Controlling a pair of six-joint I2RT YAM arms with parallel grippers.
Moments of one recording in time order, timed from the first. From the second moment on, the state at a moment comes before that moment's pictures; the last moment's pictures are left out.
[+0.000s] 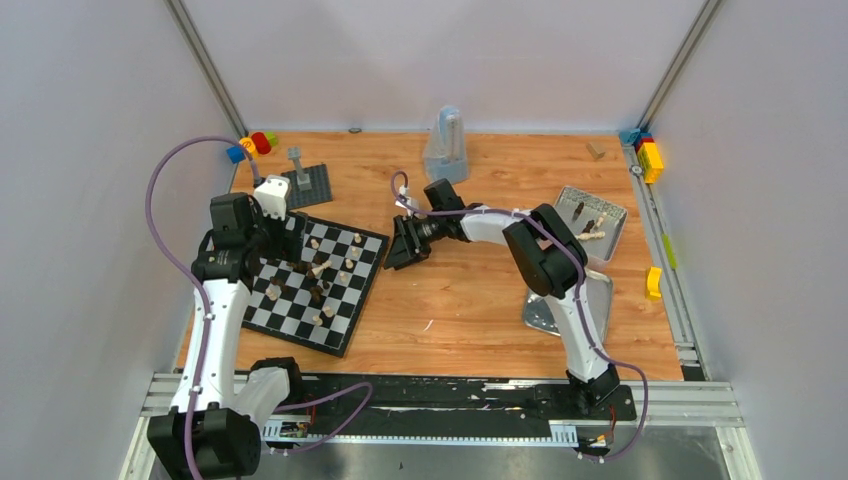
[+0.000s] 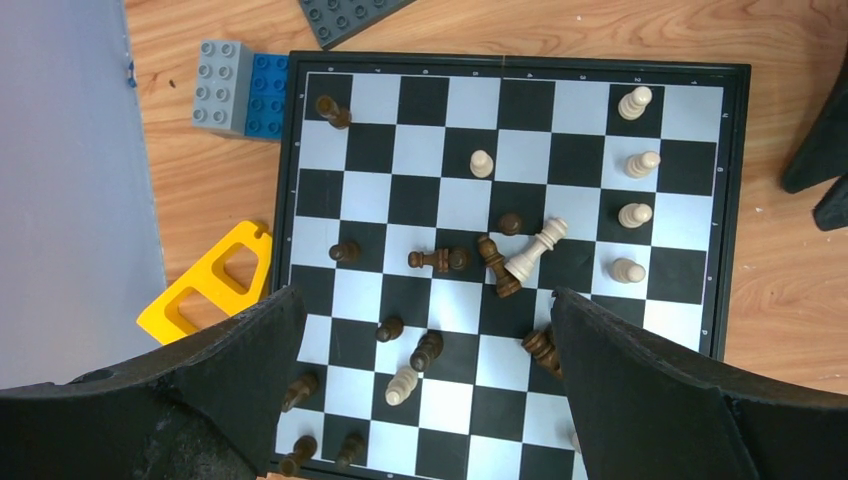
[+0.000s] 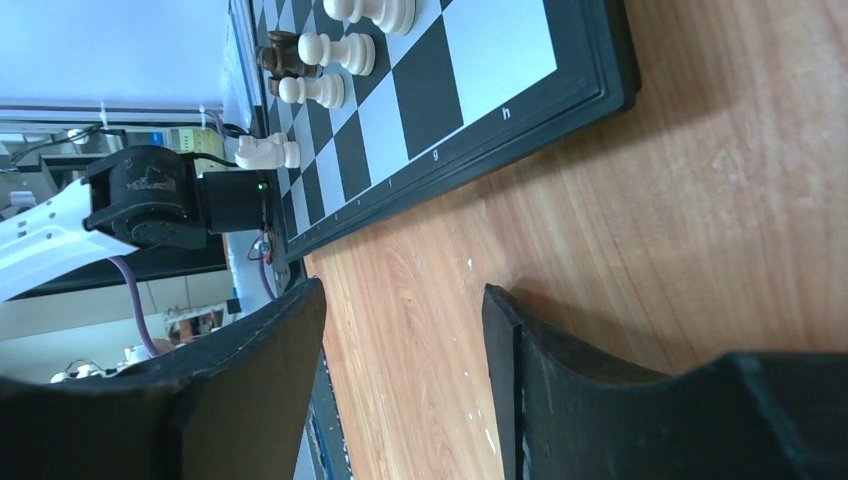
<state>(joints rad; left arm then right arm) 0.12 0.95 0.91 -0.63 0.16 0.30 0.63 2.27 1.51 -0.05 -0.99 0.46</state>
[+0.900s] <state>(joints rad) 0.12 0.92 0.91 -0.61 0.18 0.28 0.64 2.46 1.63 0.23 -1.03 0.78</state>
